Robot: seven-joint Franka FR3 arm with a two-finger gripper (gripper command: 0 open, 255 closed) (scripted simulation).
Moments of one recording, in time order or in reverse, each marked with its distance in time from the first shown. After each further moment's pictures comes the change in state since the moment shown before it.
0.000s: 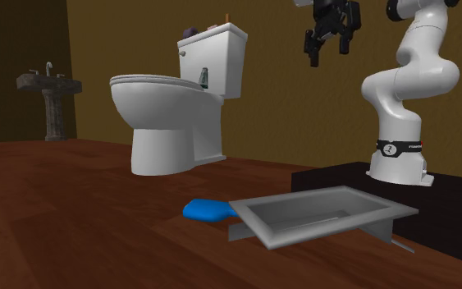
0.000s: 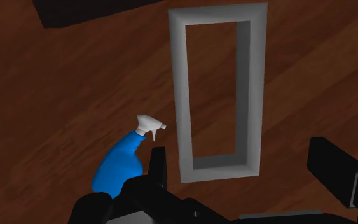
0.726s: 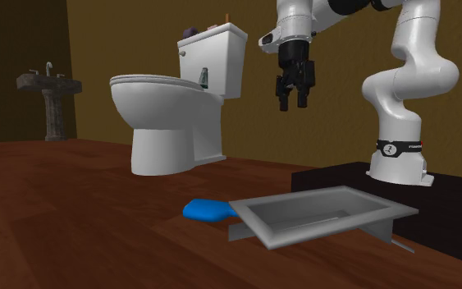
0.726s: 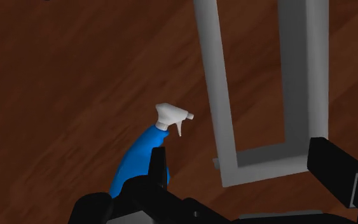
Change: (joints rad) arm -0.055 0.336 -0.040 -0.017 -0.021 0.333 0.024
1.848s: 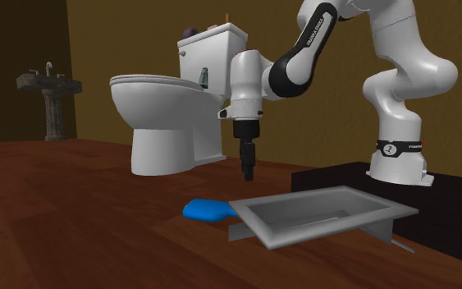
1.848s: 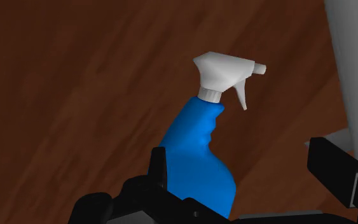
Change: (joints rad) arm -0.071 0.633 -0.049 0.255 0.052 0.347 0.023
